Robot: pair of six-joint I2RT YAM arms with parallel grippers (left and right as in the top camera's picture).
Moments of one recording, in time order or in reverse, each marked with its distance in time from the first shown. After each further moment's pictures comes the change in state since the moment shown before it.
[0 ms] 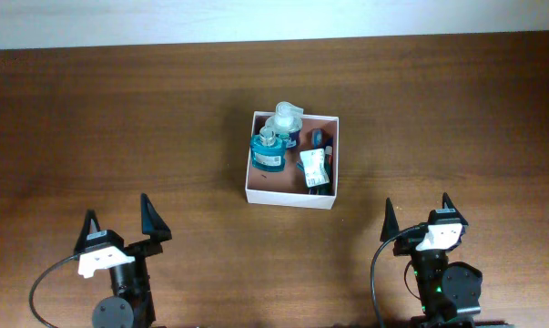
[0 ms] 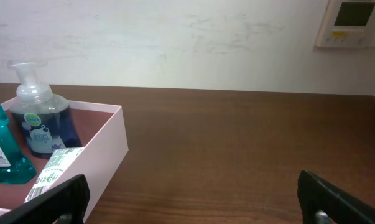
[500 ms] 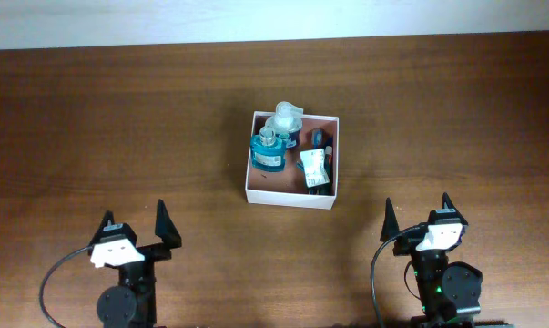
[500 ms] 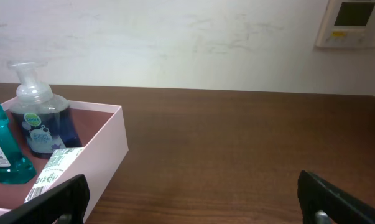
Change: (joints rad) left arm 0.000 -0.011 0.000 -0.187 0.090 0.000; right arm 0.000 0.000 0.000 0.000 0.000 -0.001
